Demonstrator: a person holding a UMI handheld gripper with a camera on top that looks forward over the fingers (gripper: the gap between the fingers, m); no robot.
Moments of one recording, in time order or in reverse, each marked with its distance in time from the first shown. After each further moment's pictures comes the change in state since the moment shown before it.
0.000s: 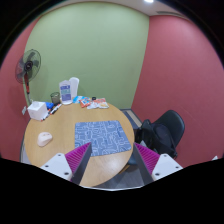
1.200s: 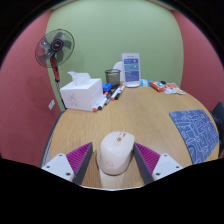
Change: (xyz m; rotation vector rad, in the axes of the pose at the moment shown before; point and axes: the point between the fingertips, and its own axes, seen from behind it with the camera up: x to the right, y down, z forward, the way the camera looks) arm -0.422 0.066 0.182 -0.042 -0.346 0.007
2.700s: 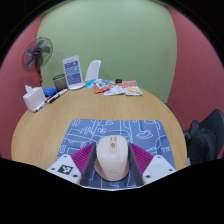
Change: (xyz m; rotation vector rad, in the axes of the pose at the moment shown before) arm 0.354 -0.036 0.004 -0.044 -0.012 -0.060
